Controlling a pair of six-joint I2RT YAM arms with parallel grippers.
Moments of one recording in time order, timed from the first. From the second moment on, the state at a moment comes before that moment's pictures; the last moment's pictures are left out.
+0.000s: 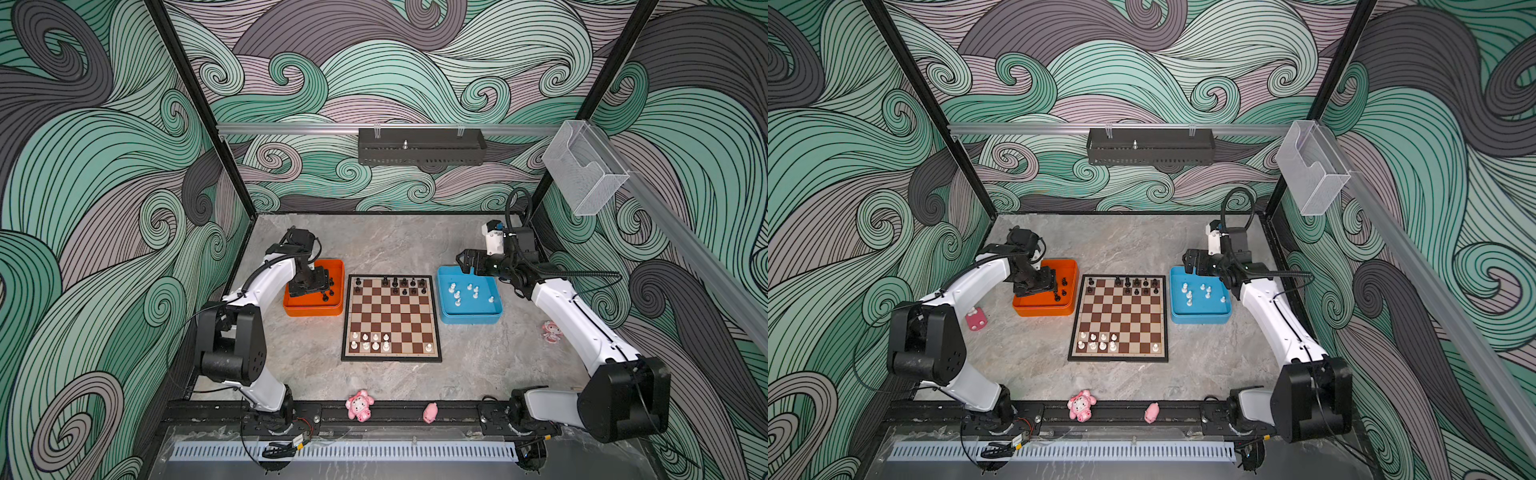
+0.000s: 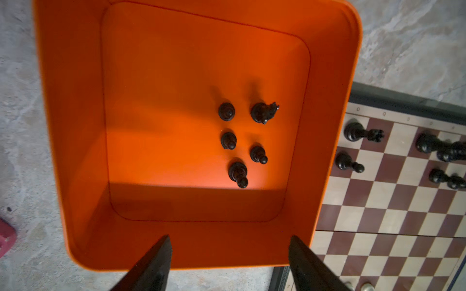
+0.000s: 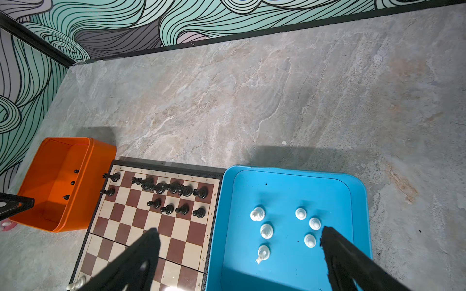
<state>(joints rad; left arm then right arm) -0.13 1.62 1.21 -0.92 0.06 -0.29 0.15 1.32 1.05 -0.47 -0.21 0.16</state>
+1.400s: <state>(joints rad) -0.20 1.86 1.30 -0.90 -0.04 -0.30 0.14 1.41 1.07 -0.55 -0.19 0.16</state>
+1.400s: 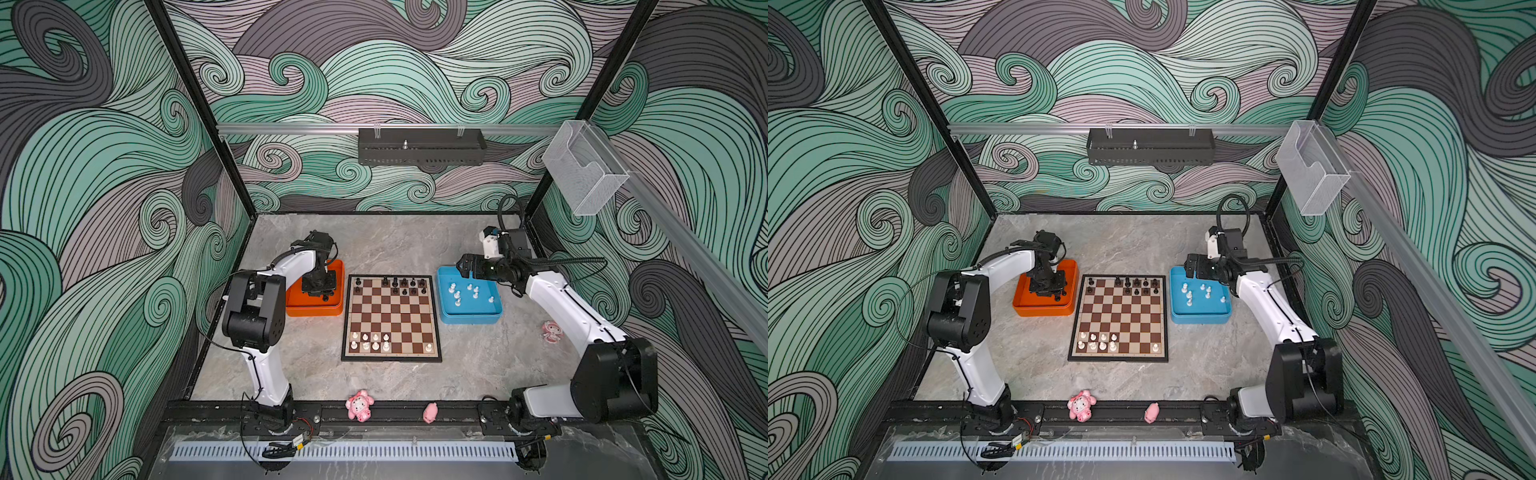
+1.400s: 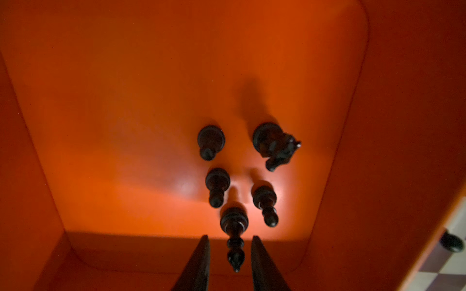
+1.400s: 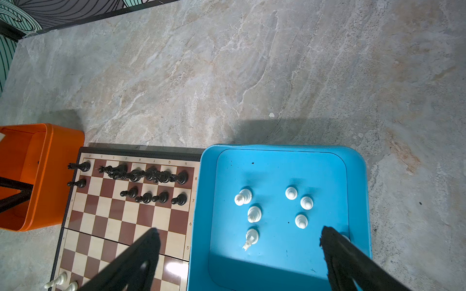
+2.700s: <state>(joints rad) -0.21 1.90 1.30 -0.89 -0.08 -0.30 0.13 1.40 1.07 -0.55 -0.19 0.17</state>
